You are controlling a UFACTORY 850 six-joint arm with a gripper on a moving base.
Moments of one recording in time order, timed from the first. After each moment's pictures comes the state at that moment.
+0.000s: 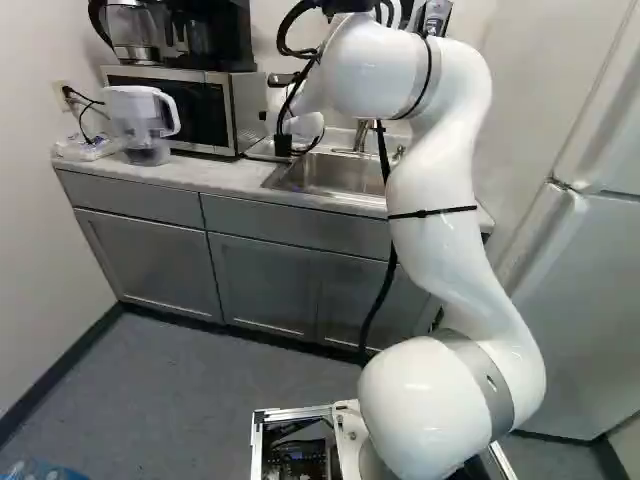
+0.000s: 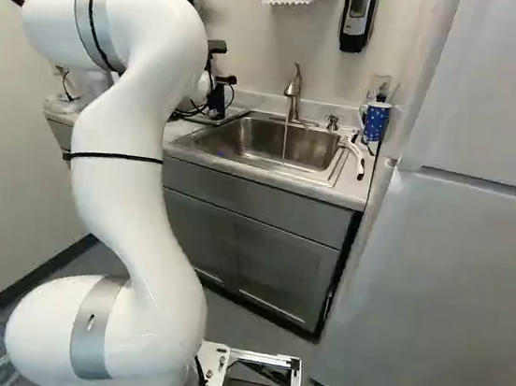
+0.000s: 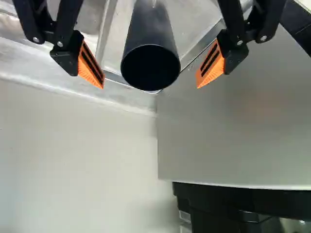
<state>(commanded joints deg) 12.7 -34.2 -87.7 1.3 31.2 -2.0</state>
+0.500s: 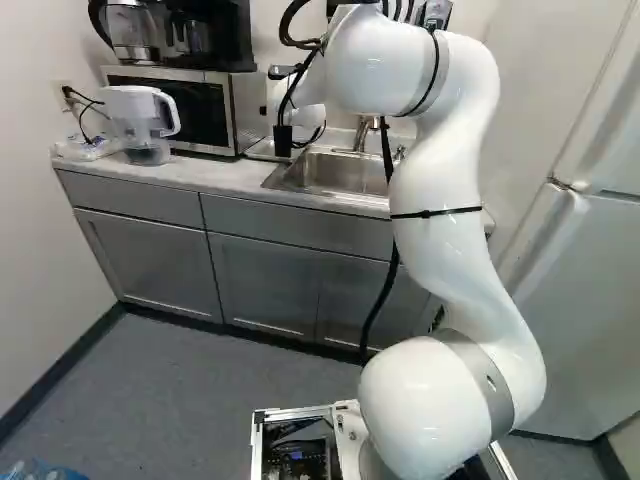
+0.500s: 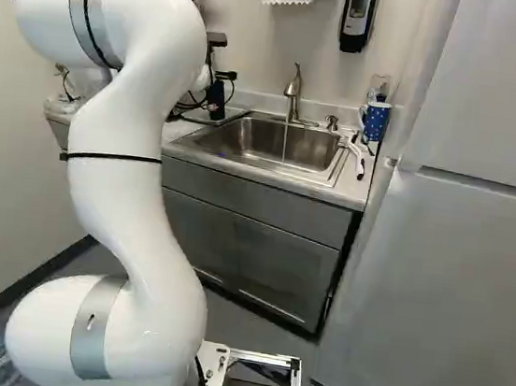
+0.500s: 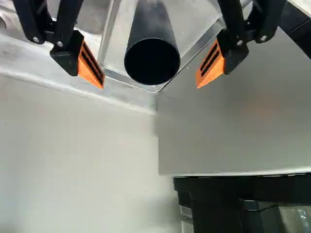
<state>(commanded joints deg) 12.2 -32.7 -88.8 1.3 27.1 -2.0</state>
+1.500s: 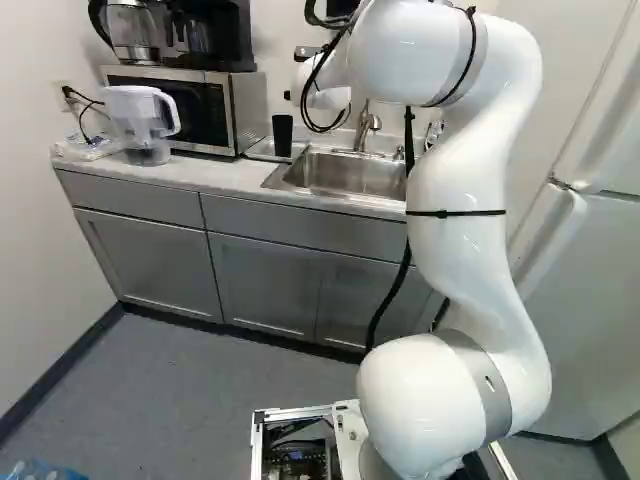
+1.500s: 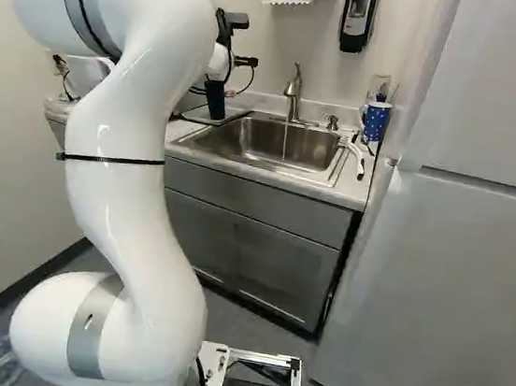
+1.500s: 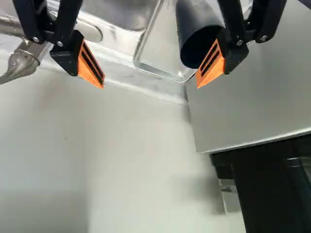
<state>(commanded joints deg) 6.0 -28.1 -89.0 1.3 24.1 -2.0</state>
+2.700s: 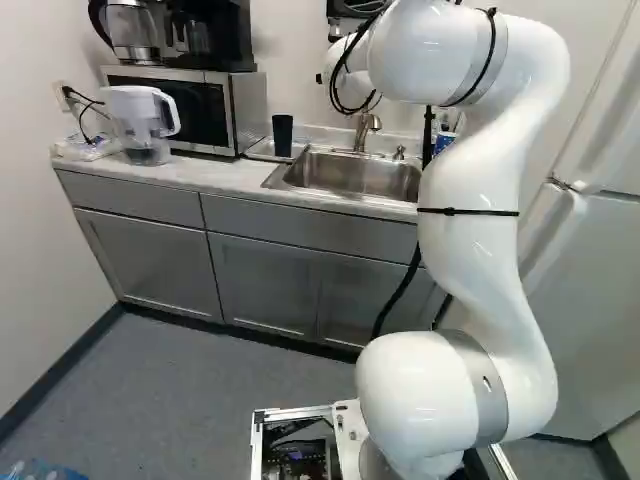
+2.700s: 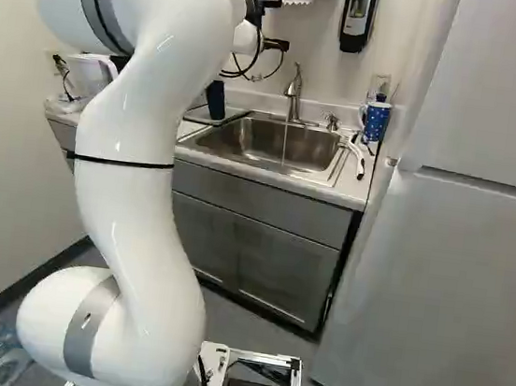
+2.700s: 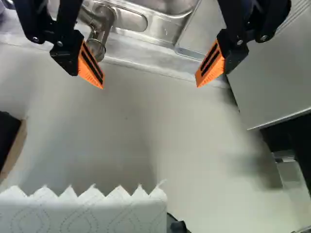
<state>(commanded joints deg) -1.8 -28.5 -96.5 1.3 17.8 -2.0</state>
